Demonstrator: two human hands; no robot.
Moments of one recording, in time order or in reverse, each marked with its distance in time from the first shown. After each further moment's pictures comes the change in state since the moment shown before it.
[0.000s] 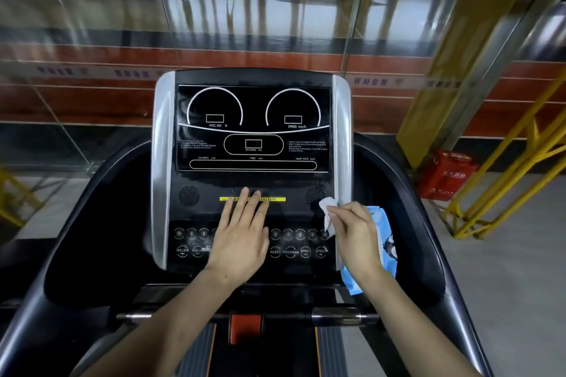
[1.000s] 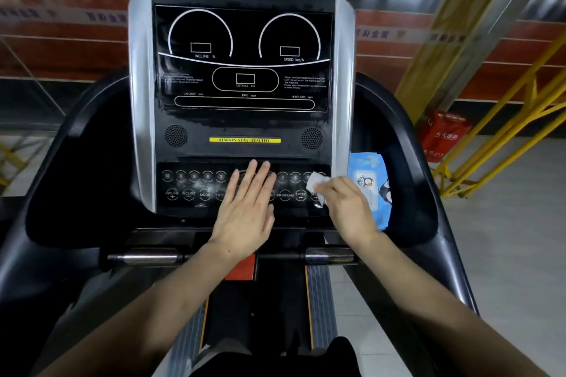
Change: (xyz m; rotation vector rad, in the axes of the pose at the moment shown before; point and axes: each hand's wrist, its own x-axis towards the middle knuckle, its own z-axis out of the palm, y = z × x) left_hand -0.049 0.033 0.036 -0.063 0.005 0.077; right_hand -0.051 0.051 0.021 -0.252 -0.203 -0.314
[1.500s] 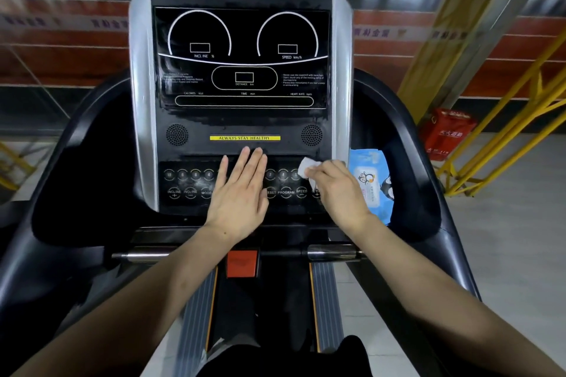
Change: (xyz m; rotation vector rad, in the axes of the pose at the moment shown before) left_hand 0.016 -0.018 -0.006 0.033 -0.011 -0.061; right_hand 0.026 -0.005 0.007 -0.006 0.056 -0.077
